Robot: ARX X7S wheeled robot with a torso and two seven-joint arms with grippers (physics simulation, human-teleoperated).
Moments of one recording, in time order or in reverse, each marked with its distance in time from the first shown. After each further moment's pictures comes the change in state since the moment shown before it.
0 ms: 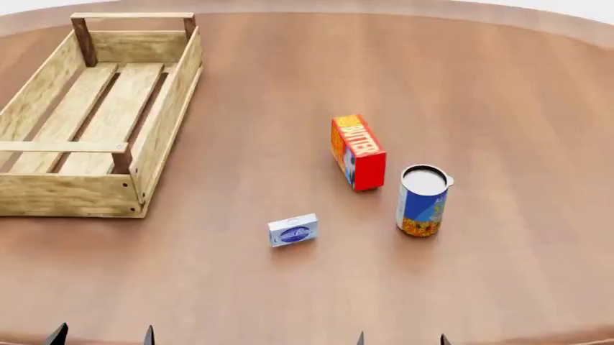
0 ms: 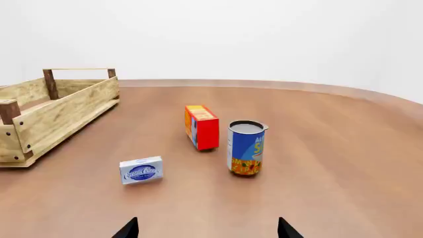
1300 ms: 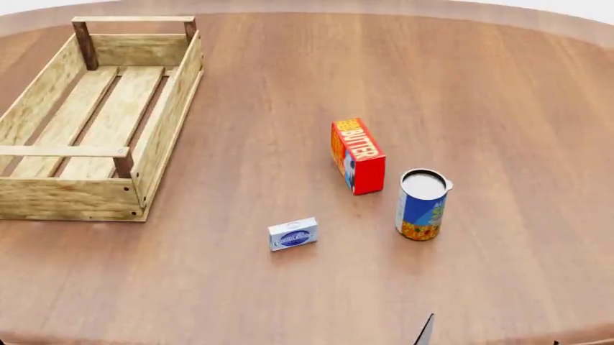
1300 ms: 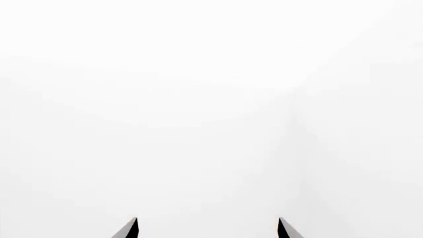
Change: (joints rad) left arm 0.124 -0.073 -0.022 0.044 0.152 0.885 -0.387; right arm -0.133 0.079 -0.038 -0.068 -0.179 -0.744 0.390
